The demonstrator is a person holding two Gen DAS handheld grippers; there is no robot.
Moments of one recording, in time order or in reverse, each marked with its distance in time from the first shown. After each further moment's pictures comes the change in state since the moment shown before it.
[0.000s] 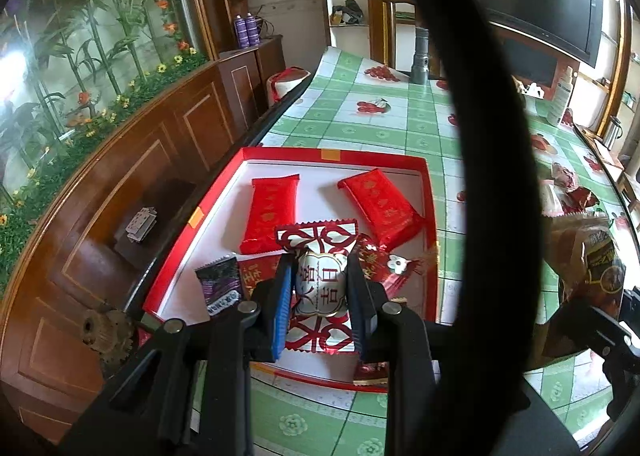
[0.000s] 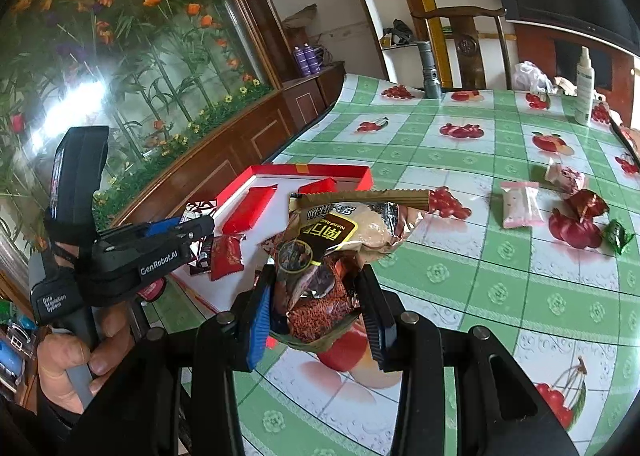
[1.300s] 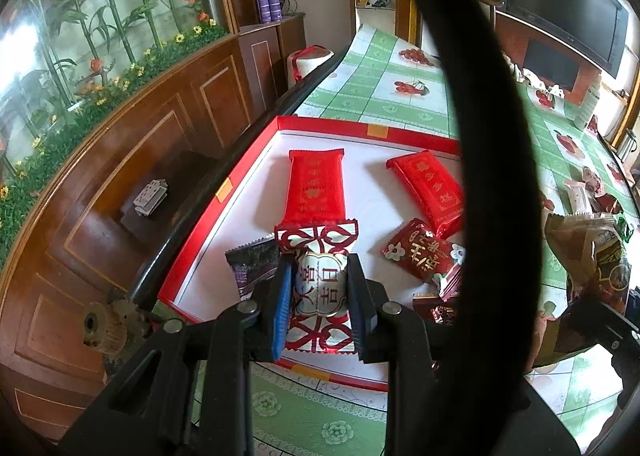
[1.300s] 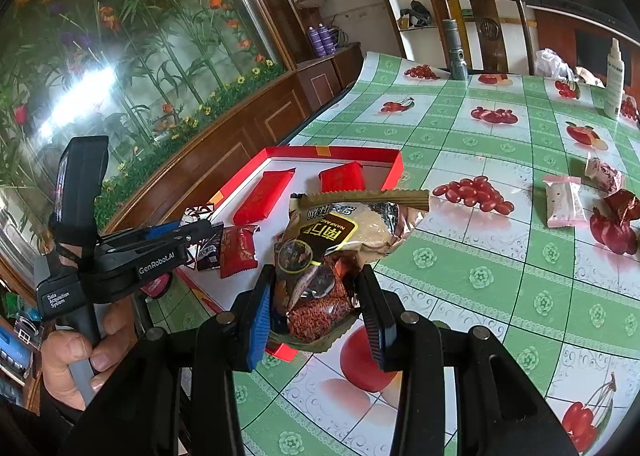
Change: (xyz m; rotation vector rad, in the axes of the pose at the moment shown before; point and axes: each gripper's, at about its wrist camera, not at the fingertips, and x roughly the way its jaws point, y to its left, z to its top) left arm 0.030 0.041 -0.008 -0.065 0.077 0.019; right arm 0.036 0.014 0.004 -0.012 0.069 0.051
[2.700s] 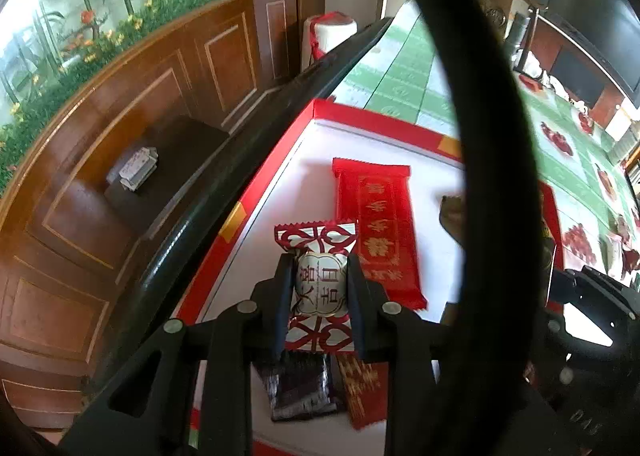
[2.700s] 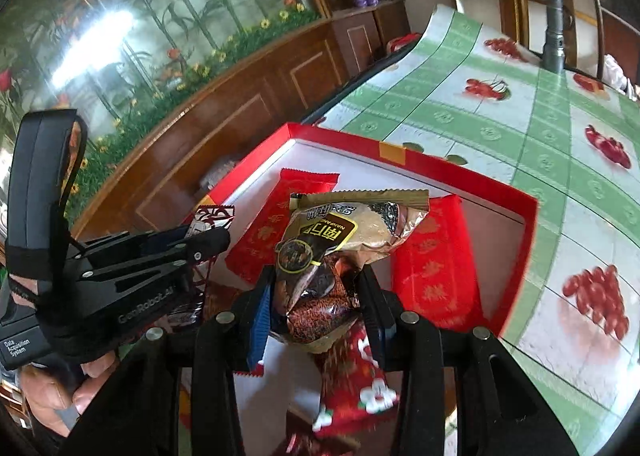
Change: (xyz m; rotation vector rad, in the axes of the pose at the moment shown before) left arm 0.094 0.048 0.049 -0.110 0.143 -0.030; right arm 0.152 0.040 0.067 -0.112 0.211 0.059
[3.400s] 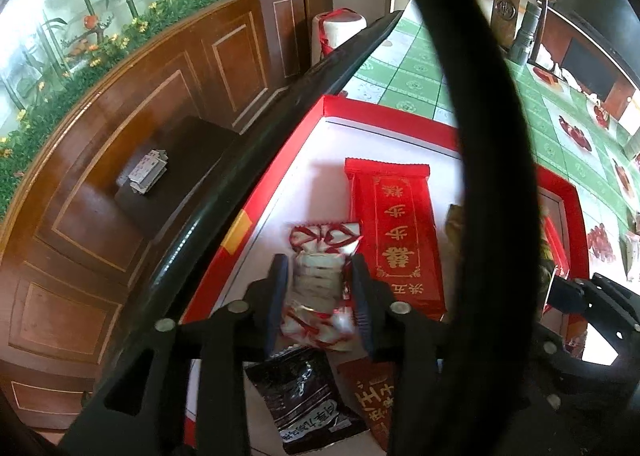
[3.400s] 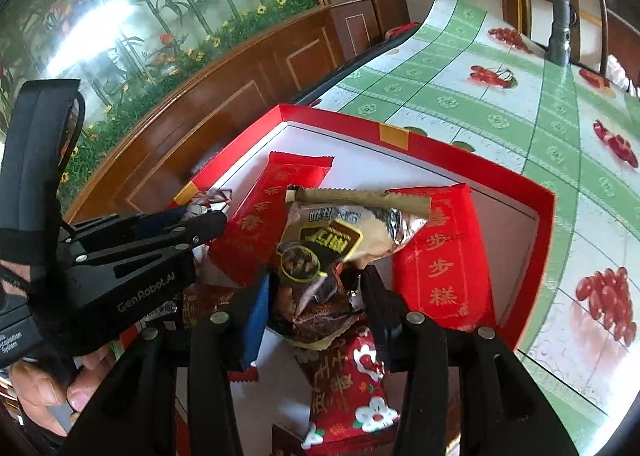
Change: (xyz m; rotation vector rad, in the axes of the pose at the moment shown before) left arm 0.008 -0.003 0.003 0.021 -0.007 0.065; right arm 0.013 0.000 -0.001 -0.015 0.022 -0.025
